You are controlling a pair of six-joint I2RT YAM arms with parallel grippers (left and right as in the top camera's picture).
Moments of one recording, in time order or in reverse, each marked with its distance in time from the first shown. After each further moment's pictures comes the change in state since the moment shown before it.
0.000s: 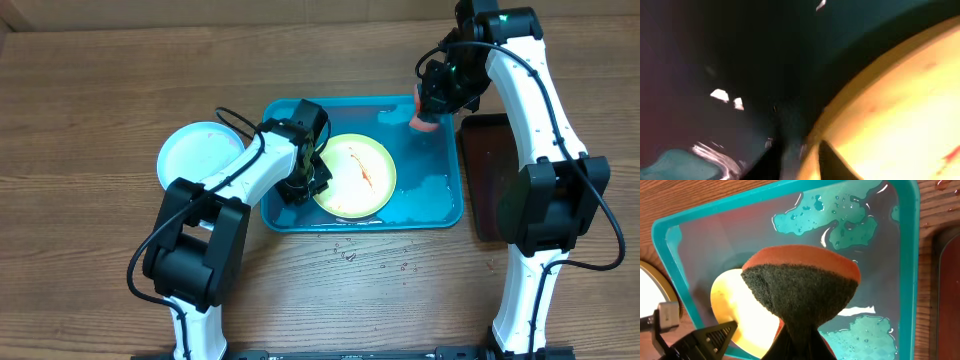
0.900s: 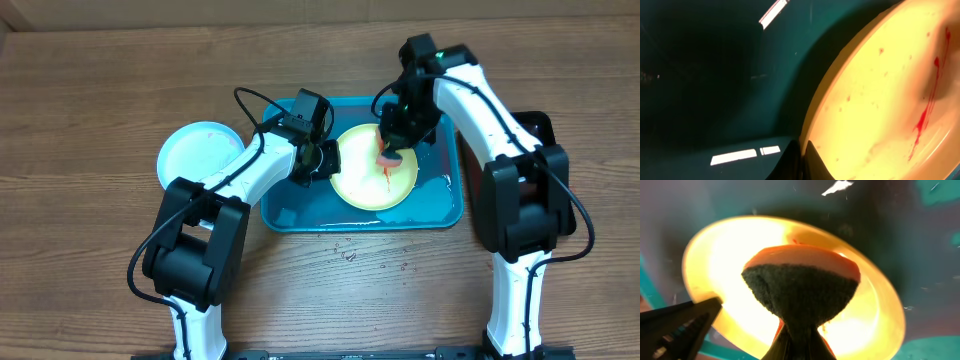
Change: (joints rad) left arm 0.007 0.000 -0.007 0.246 0.098 0.453; right arm 0.158 0.001 -0.295 0.185 0.000 0.043
